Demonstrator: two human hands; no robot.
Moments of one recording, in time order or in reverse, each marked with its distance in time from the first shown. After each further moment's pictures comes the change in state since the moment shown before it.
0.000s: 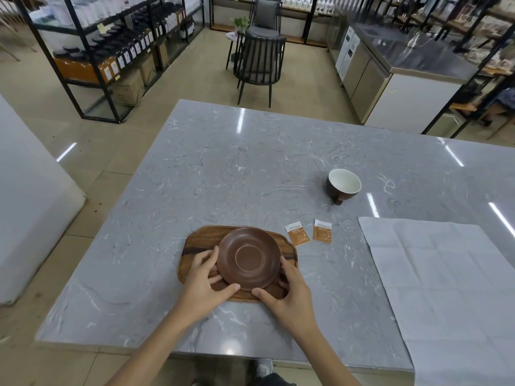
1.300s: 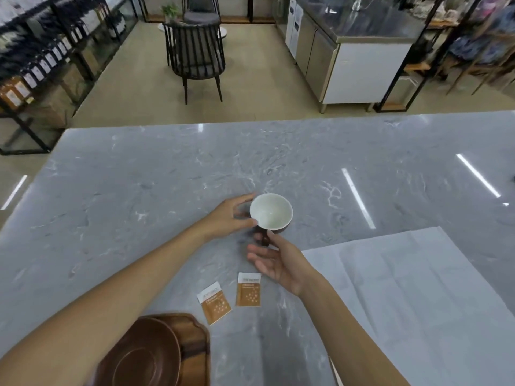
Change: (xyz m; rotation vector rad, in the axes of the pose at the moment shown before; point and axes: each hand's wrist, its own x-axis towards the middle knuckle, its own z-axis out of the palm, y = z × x) left_hand 0.310 0.206 0.177 0.086 -0.512 0.178; right_hand 0.234 0.062 -0.179 1.160 -0.180 0.792
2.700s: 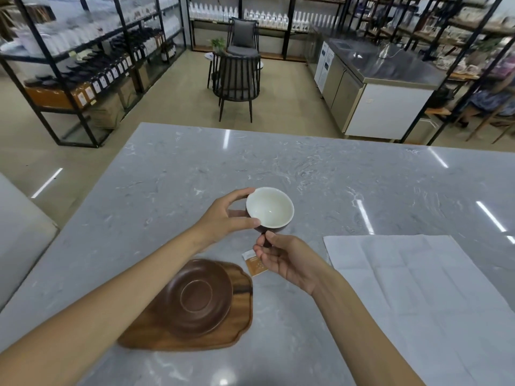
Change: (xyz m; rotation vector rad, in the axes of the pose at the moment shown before) left_hand -0.187 0.005 -0.030 -0.311 0.225 0.123; right_hand -0.111 0.072 0.089 -0.298 -0.213 -0.082
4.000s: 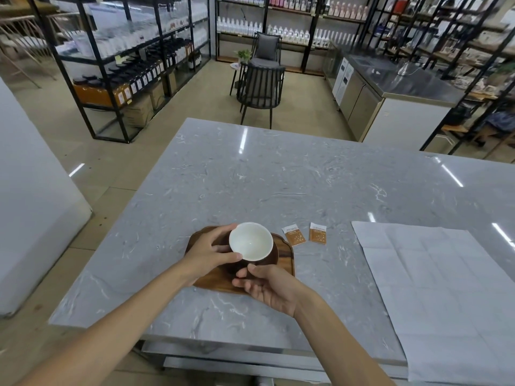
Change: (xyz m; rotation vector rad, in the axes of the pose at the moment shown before) left_hand -0.186 -0.080 -0.064 0.034 0.148 -0.125; right_hand -0.019 0.155 0.087 -0.092 -0.049 0.220
